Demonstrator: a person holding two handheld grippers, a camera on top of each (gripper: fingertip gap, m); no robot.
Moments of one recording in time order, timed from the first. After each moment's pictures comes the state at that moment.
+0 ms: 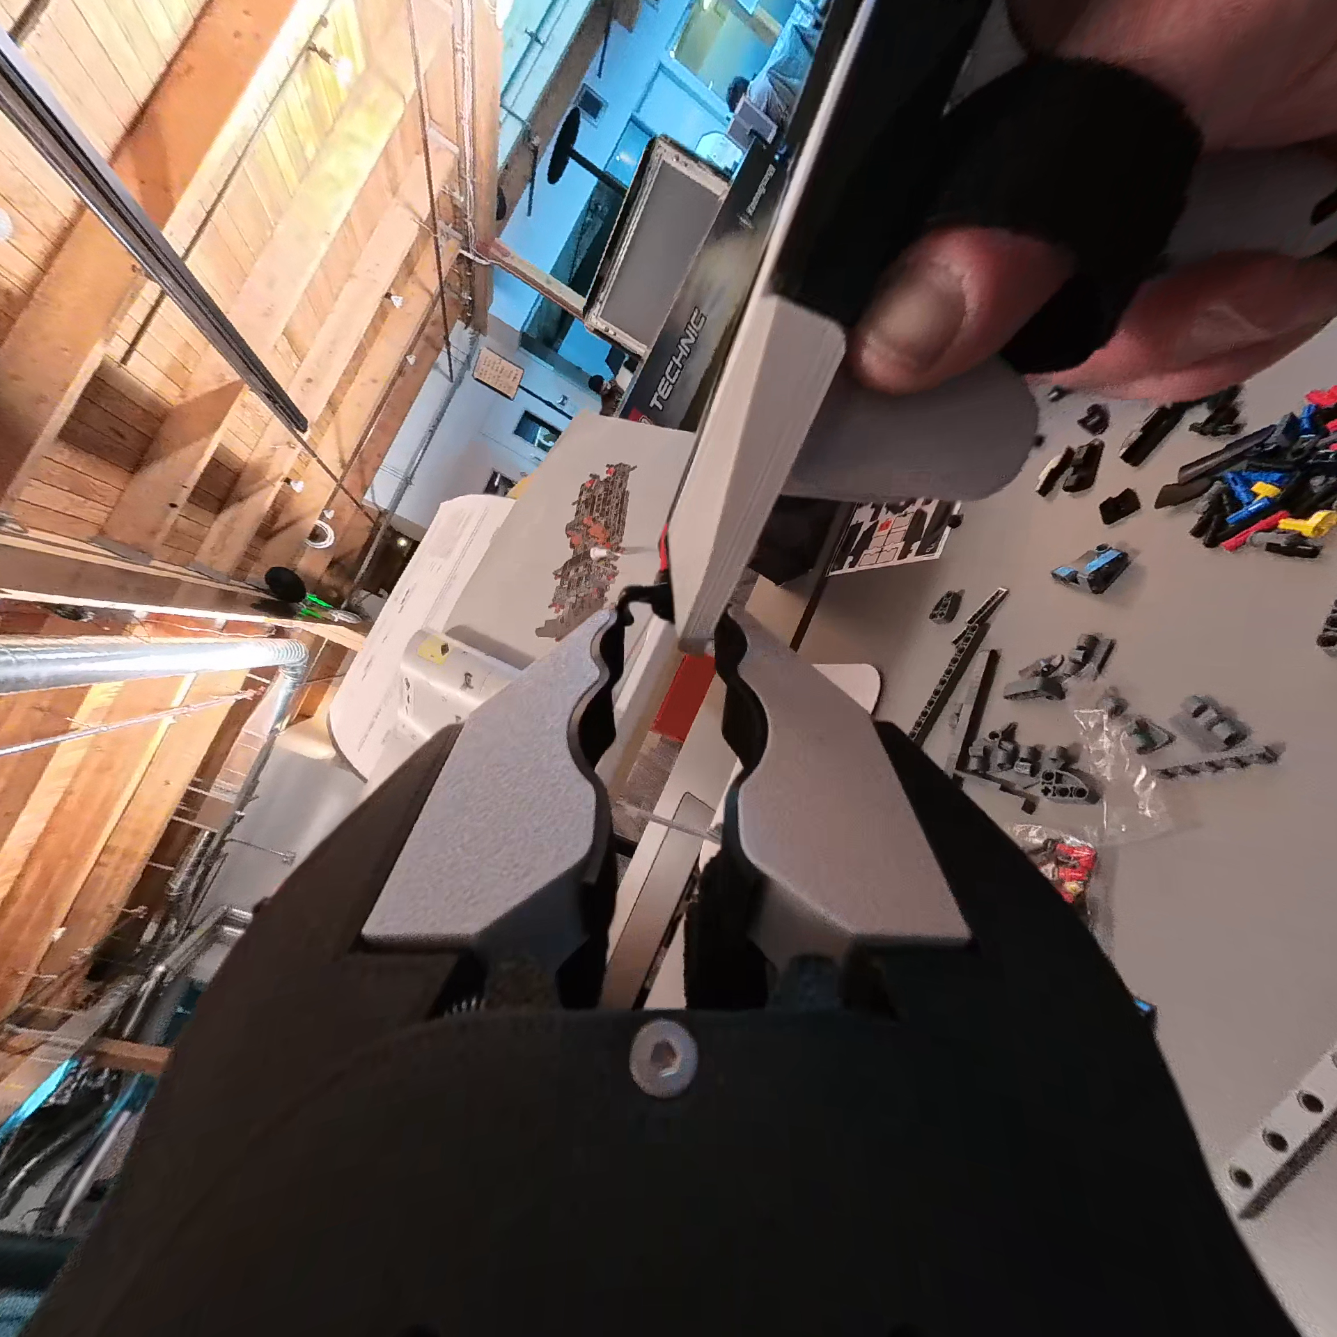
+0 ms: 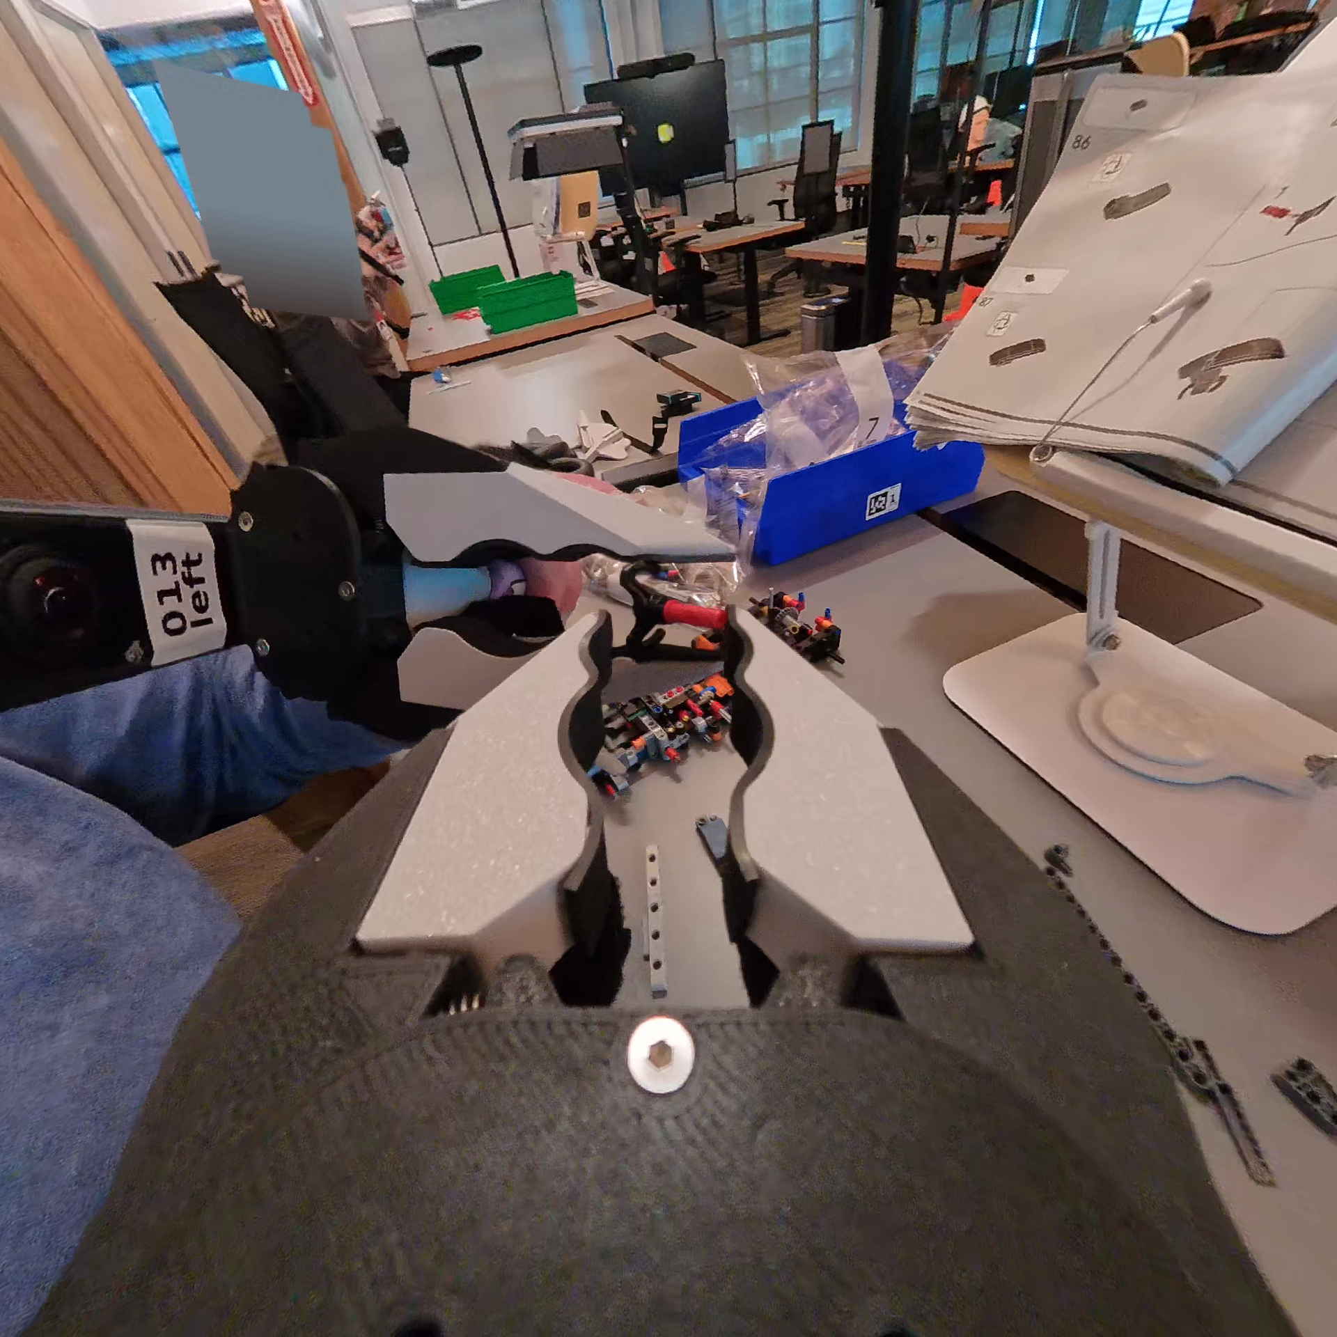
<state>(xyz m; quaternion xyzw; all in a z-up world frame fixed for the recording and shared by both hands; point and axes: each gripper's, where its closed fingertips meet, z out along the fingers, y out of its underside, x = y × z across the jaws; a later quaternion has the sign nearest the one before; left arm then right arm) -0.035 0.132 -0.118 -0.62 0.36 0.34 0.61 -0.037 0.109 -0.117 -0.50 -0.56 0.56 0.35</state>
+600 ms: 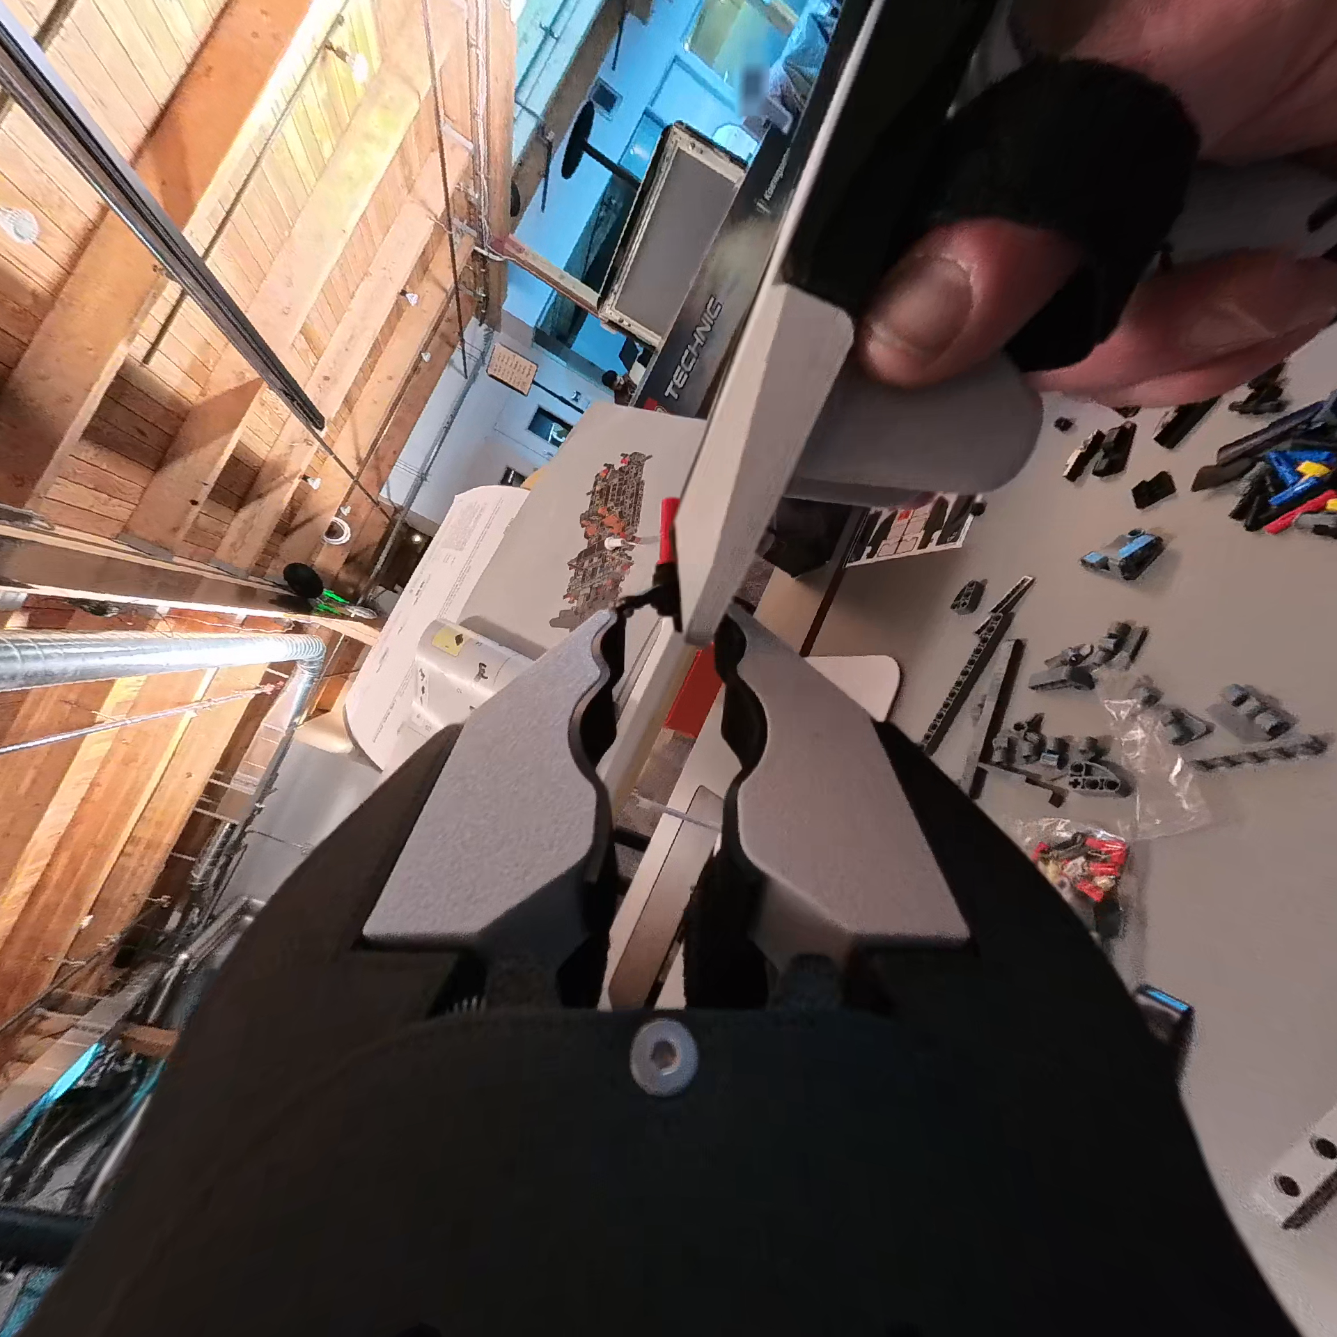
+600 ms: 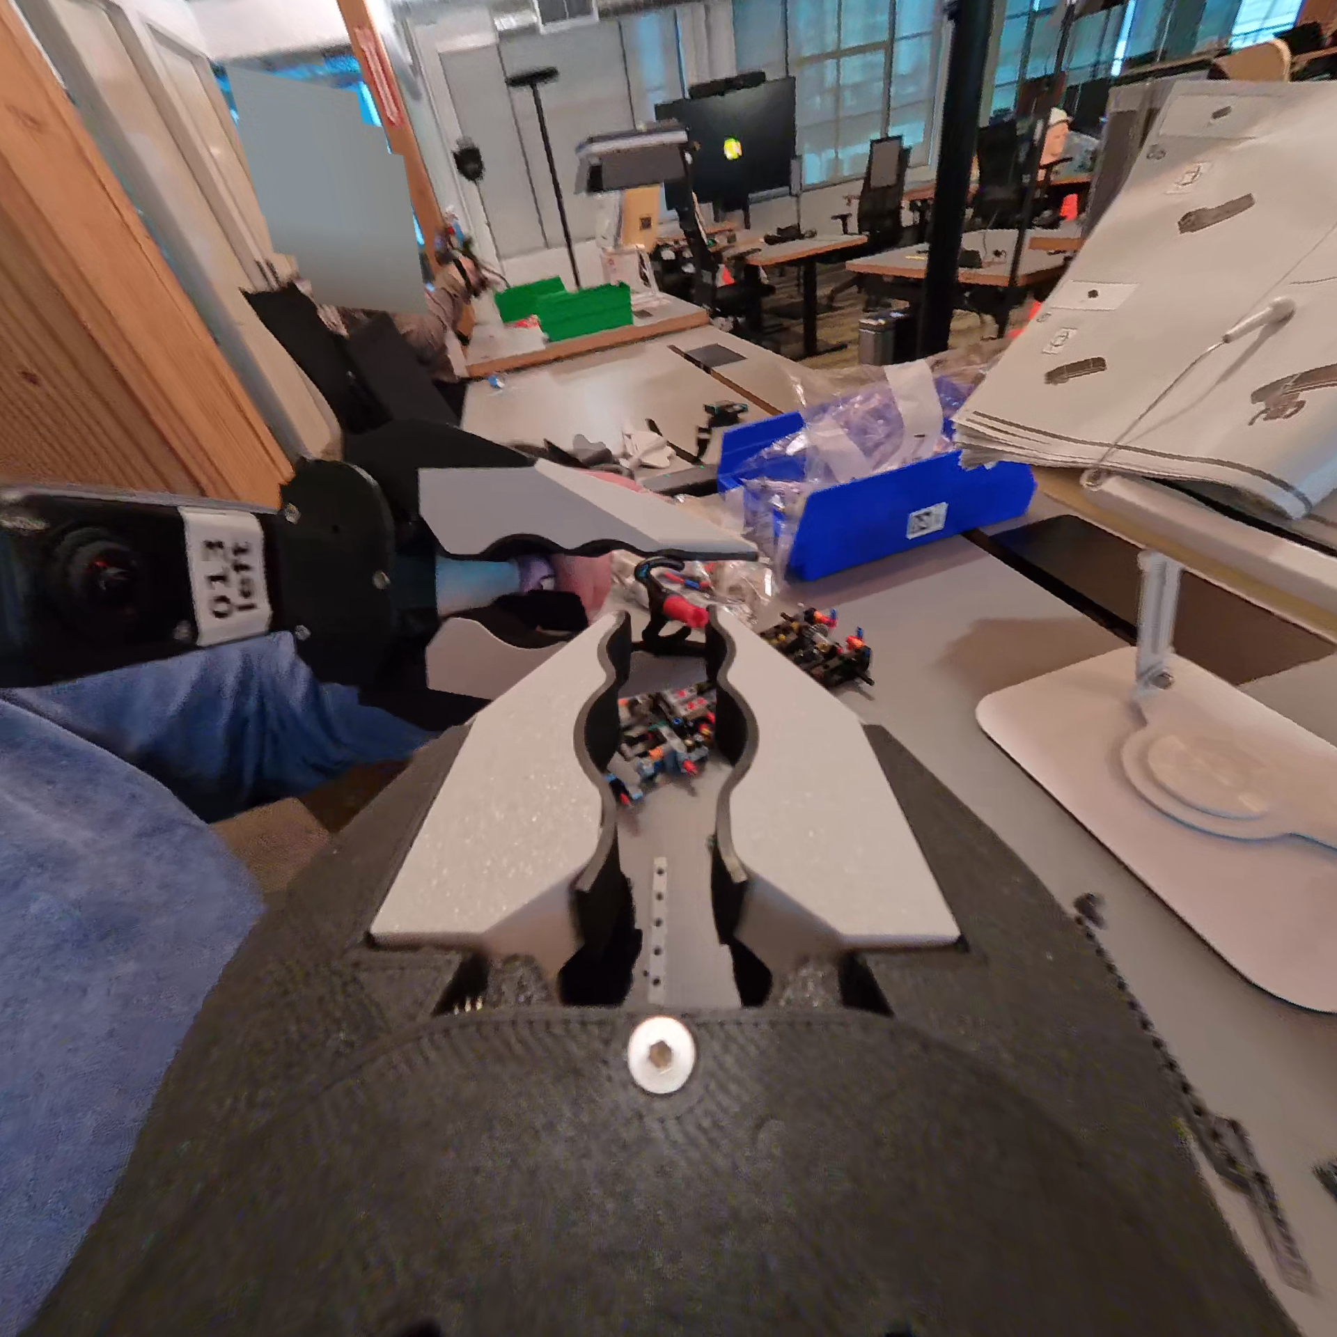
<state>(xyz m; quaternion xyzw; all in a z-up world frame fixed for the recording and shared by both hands) -0.044 0.134 -0.117 -0.62 0.35 0.35 0.61 -0.043 0.106 -0.117 -0.47 -0.58 0.57 0.33</state>
